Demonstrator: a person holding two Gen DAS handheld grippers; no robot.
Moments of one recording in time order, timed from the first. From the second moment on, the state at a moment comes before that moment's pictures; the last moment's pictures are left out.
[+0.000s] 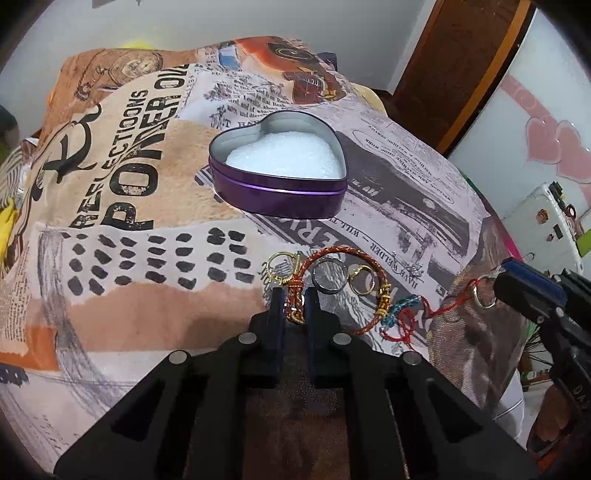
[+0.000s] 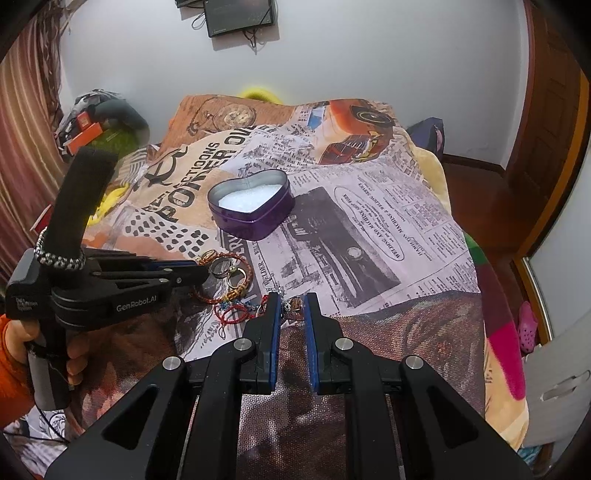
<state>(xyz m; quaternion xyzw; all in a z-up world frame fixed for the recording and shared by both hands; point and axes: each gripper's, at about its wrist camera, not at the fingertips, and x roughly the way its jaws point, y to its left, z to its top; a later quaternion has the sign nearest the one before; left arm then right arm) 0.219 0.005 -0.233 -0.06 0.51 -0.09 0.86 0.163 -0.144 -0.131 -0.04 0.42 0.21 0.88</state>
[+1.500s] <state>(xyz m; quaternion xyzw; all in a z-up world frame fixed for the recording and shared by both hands) 0.206 0.041 -0.123 -0.06 0.35 -0.10 0.93 0.189 -0.106 -0.091 -0.07 0.34 0.22 0.91</state>
